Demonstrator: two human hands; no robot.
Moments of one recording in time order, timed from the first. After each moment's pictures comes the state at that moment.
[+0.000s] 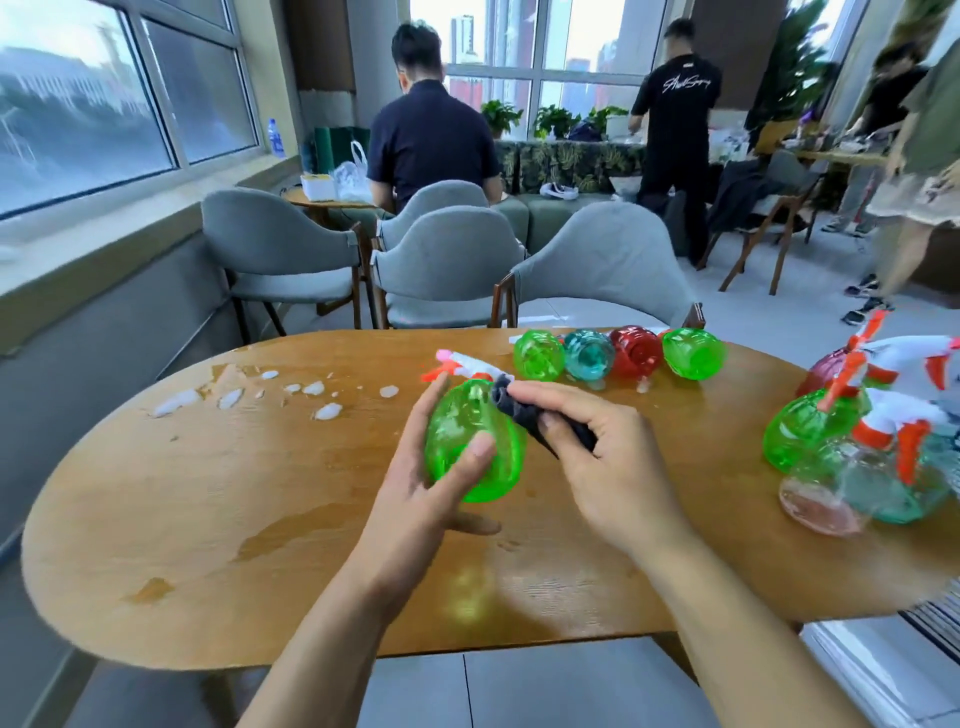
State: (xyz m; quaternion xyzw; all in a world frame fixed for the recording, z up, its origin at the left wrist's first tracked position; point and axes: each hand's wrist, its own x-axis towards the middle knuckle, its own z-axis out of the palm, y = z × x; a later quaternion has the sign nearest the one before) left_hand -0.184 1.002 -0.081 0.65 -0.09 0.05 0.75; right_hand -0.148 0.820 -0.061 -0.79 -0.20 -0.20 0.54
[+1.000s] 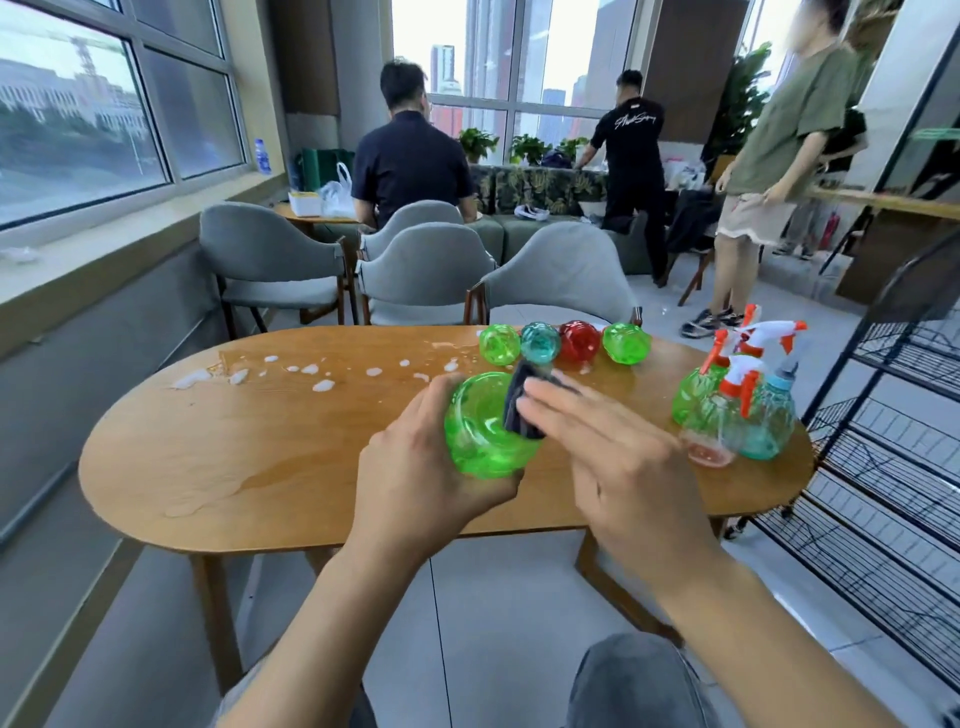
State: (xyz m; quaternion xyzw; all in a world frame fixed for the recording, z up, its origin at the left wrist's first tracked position) left_hand -0.287 0.967 -0.054 0.87 -0.12 0.32 0.35; right_hand -0.305 0.769 -0.034 -0.84 -0.31 -0.41 0.18
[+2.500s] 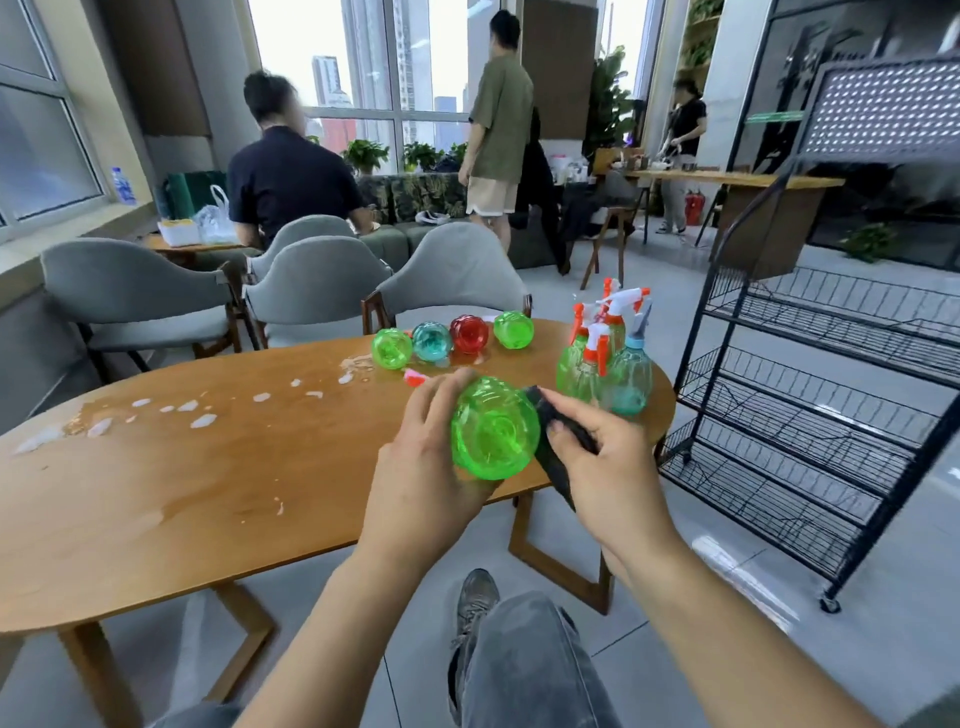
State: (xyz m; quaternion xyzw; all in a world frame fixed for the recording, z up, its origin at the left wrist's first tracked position) left_hand -0.291 0.862 -0.066 0.85 -0.26 0.25 0.37; right_hand -0.342 0.691 -0.052 -0.75 0.01 -0.27 0.61
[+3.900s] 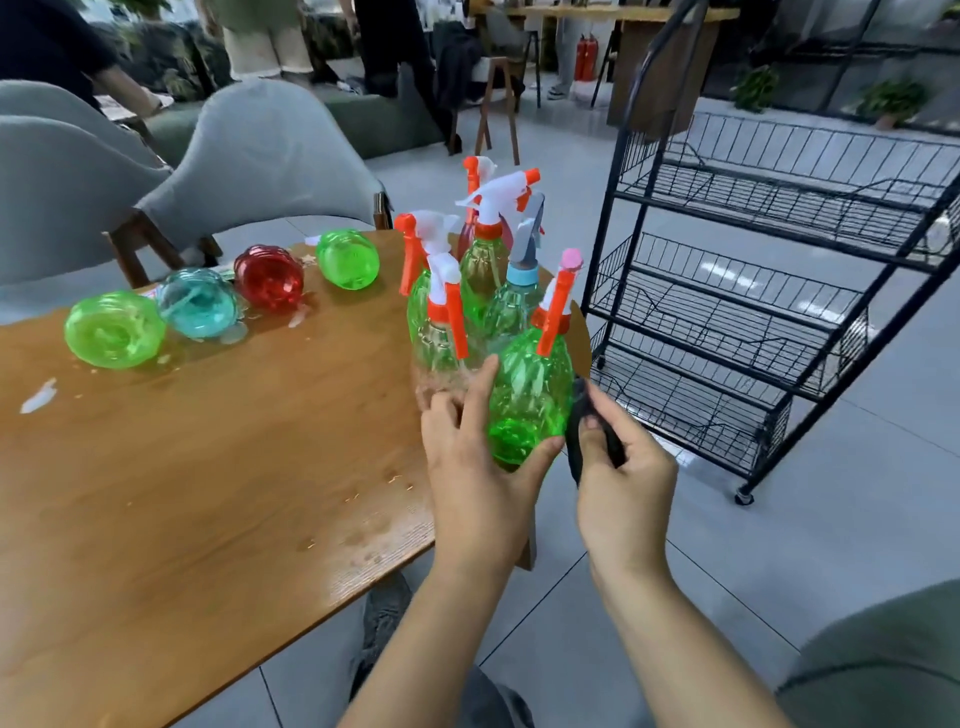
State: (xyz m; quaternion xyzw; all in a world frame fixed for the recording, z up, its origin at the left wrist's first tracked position) left_hand -0.159 0.606 -0.192 0.82 -0.23 0.13 0.51; right_hand -0.217 0.513 -0.182 -0.61 0.26 -0.41 0.62
